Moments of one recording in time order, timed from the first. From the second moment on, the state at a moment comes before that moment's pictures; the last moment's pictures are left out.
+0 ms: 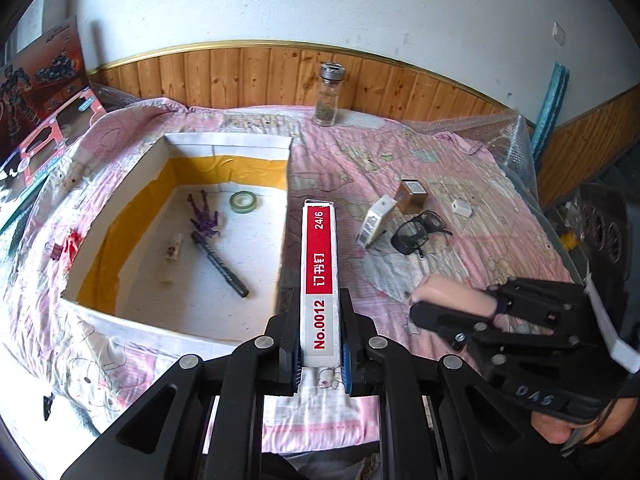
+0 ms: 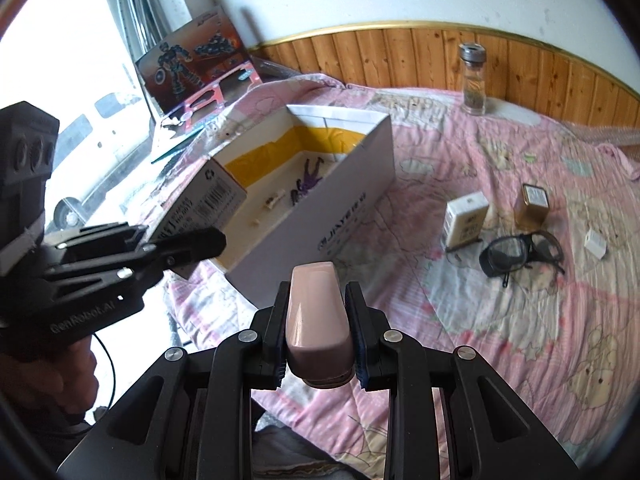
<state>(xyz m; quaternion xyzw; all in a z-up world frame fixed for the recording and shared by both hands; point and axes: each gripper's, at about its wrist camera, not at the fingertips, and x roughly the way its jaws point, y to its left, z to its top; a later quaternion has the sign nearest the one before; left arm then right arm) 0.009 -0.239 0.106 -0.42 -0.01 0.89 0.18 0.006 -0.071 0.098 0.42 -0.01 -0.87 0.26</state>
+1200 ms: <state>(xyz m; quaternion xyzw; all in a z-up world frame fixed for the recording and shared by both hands) -0.041 -0.344 0.101 -0.43 -0.10 0.88 0.14 -0.062 -0.168 0.146 0.43 0.05 -0.84 0.33</state>
